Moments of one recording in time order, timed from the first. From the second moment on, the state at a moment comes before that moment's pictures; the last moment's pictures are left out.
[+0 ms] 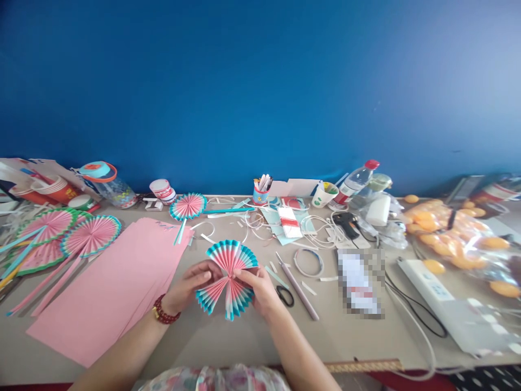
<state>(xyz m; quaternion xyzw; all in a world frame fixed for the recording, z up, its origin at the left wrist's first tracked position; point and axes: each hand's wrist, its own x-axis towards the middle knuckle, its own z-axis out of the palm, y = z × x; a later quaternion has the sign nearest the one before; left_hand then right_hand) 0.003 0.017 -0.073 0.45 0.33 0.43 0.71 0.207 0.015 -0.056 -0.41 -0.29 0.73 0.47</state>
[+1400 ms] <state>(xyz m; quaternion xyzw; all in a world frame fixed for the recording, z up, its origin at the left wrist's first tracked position) 0.012 0.019 -0.068 0.49 0.41 0.37 0.68 0.218 0.014 -0.039 -0.40 -0.86 0.08 0.31</state>
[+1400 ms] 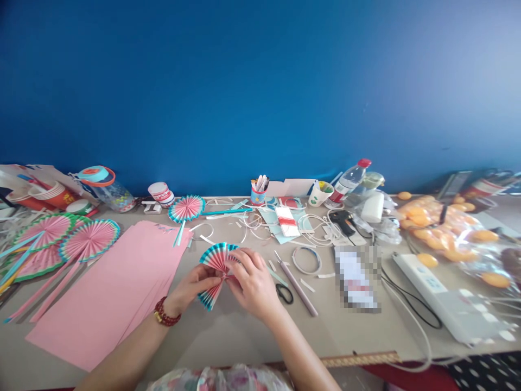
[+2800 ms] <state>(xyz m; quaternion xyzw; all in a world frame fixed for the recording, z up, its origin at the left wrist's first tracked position) 0.012 0.007 -0.019 0.89 0.39 0.21 0.08 0.219 0.020 -0.037 -0.36 -0.89 0.07 0.27</state>
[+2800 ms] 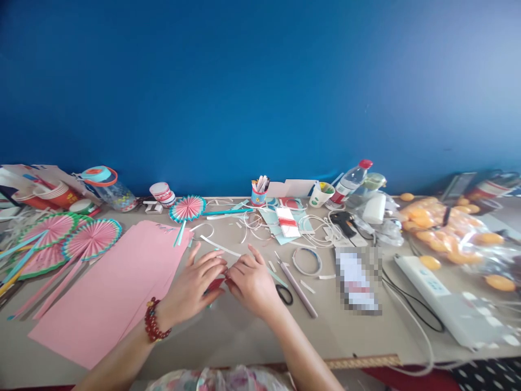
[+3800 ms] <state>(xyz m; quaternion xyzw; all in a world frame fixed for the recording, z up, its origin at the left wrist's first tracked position) 0.011 0.009 -0.048 0.79 0.40 0.44 0.13 0.228 0.001 -0.023 -0.46 -0.76 0.26 0.38</state>
